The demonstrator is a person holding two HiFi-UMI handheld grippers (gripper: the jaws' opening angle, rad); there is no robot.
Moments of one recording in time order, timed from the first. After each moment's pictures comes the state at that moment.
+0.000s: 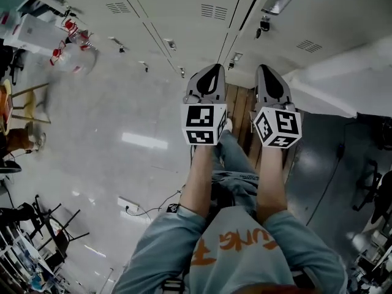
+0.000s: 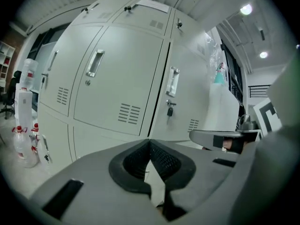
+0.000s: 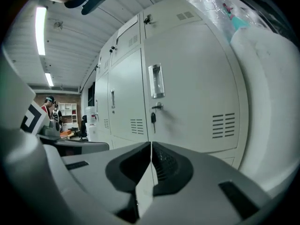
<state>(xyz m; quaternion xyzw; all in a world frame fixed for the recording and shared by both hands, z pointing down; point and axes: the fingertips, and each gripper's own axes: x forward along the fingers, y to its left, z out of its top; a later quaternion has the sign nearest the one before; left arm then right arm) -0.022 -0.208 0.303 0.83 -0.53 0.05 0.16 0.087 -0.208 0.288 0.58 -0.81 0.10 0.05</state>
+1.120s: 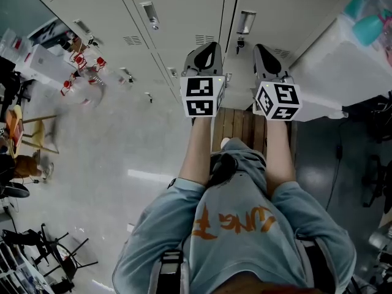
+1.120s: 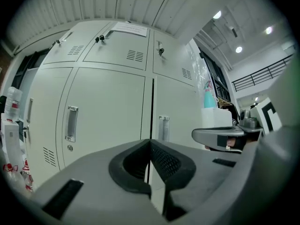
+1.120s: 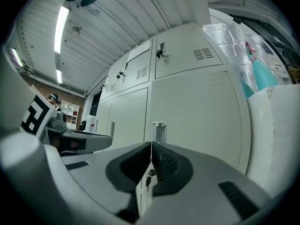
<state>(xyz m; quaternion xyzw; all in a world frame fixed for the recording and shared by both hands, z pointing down) -0.015 -0.231 0.138 0.86 -0.51 0.00 0.02 0.095 -0.215 0.131 0.58 -0.81 -0.02 0.00</state>
